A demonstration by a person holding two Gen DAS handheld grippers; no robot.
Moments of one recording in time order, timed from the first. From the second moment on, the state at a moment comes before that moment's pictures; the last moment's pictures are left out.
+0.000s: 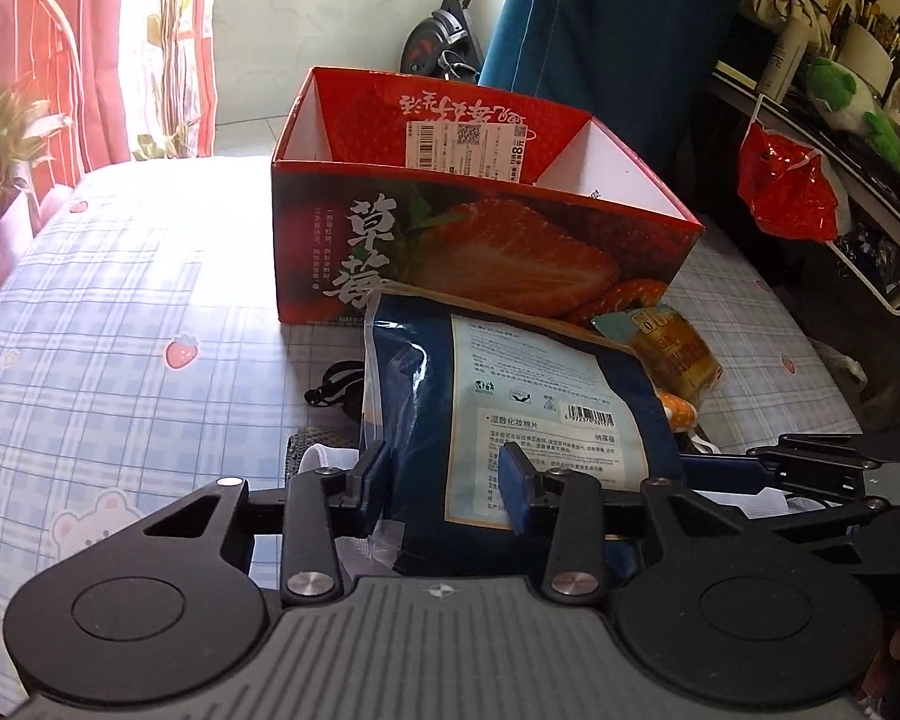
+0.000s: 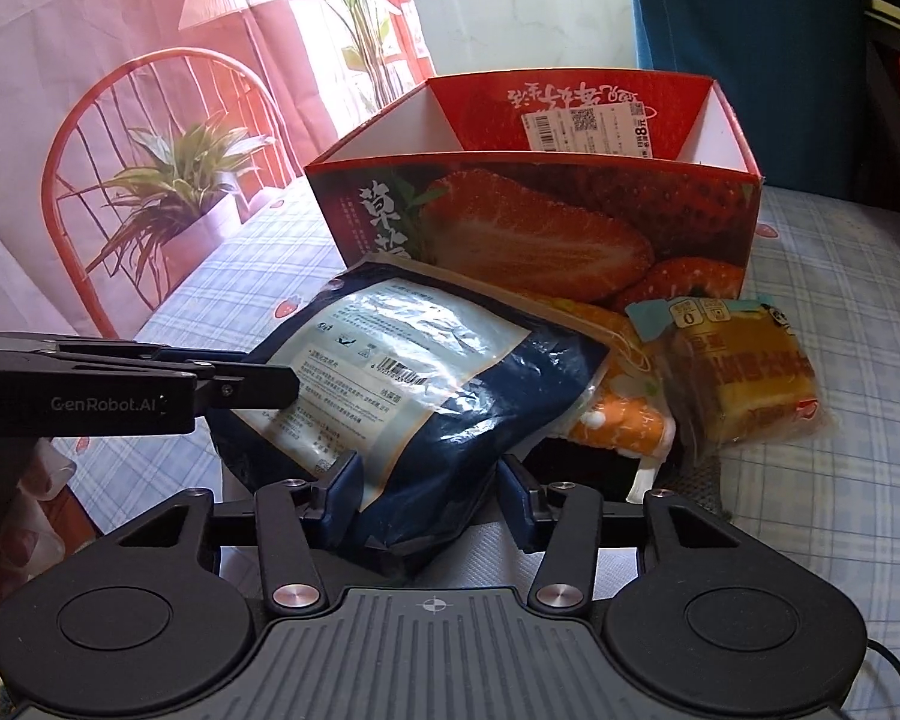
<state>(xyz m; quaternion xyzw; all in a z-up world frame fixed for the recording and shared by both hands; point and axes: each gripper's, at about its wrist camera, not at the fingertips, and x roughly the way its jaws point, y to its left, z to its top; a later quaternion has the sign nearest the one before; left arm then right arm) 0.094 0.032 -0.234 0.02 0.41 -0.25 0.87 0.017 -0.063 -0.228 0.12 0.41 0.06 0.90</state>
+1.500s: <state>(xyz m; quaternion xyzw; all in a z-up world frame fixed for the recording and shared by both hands) 0.120 0.021 -0.257 -0.01 0.42 -0.28 0.86 0.040 -0.090 -0.245 0.17 0.41 0.07 0.89</state>
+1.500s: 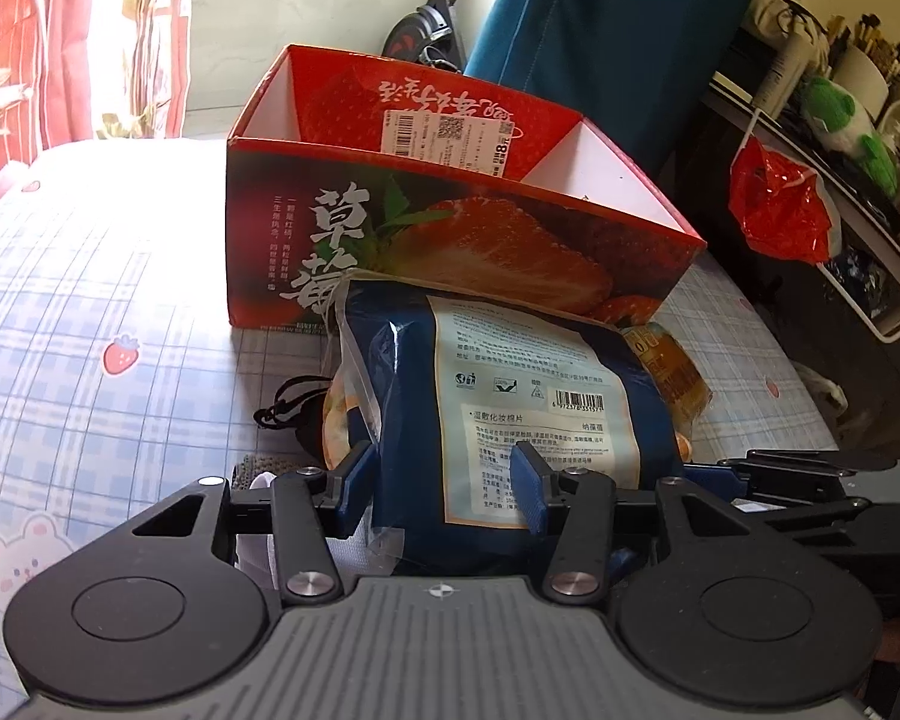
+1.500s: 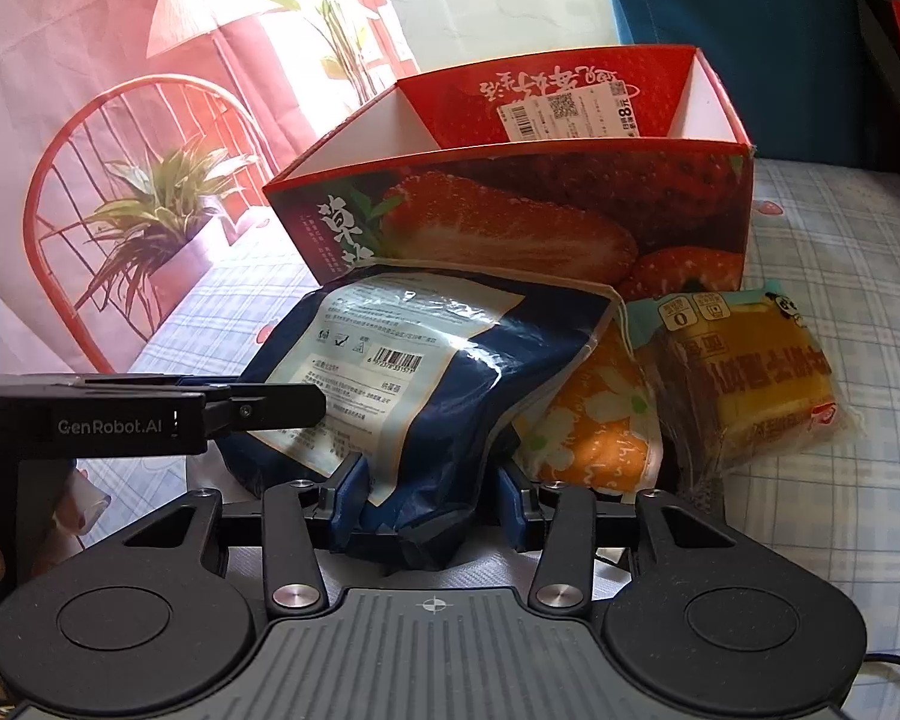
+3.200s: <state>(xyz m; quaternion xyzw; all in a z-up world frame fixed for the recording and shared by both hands) 0.134 -0.011 -0.147 -0.04 0.31 -0.36 0.88 0.063 -0.130 -0.140 0.11 0.28 0.05 0.95</state>
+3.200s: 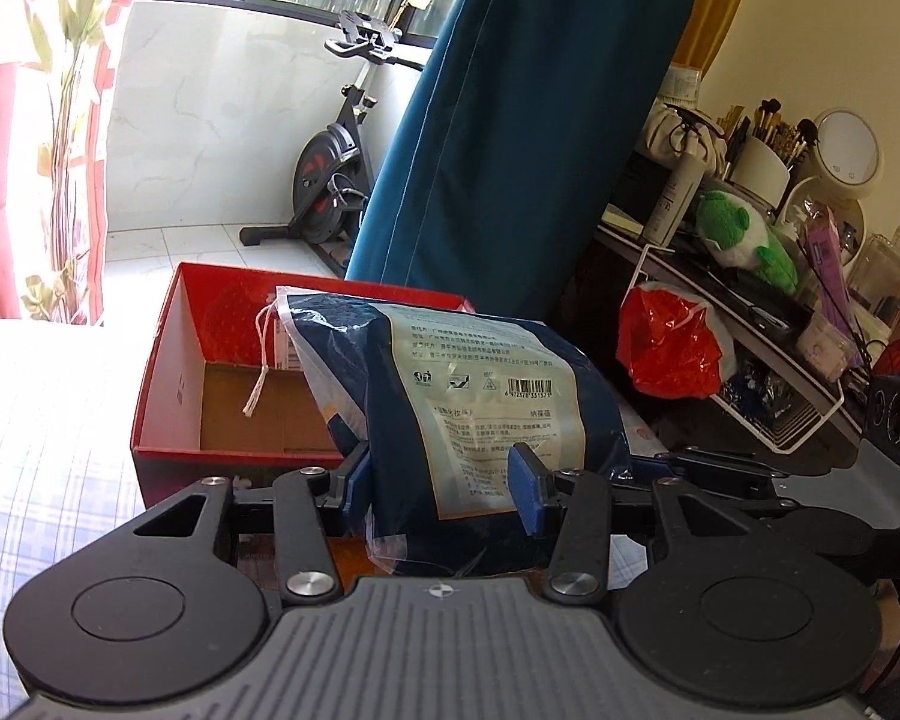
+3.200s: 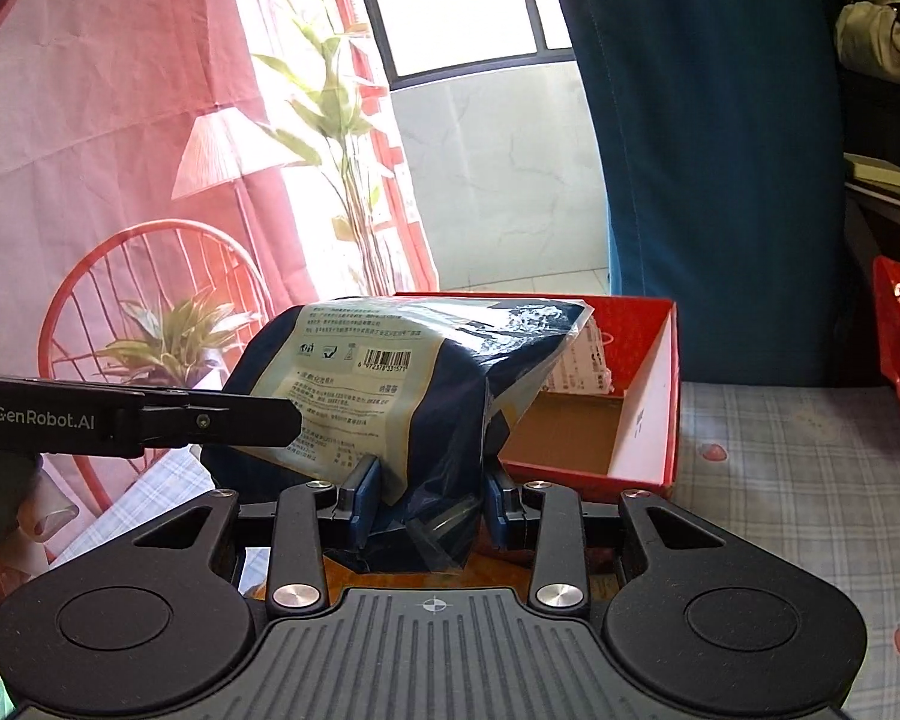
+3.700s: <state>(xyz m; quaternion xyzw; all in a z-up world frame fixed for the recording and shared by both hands) 0.196 -0.034 -0.146 -0.06 0.32 -0.35 0.88 0.114 -0.159 -0.127 0.09 0.28 0.05 0.96</state>
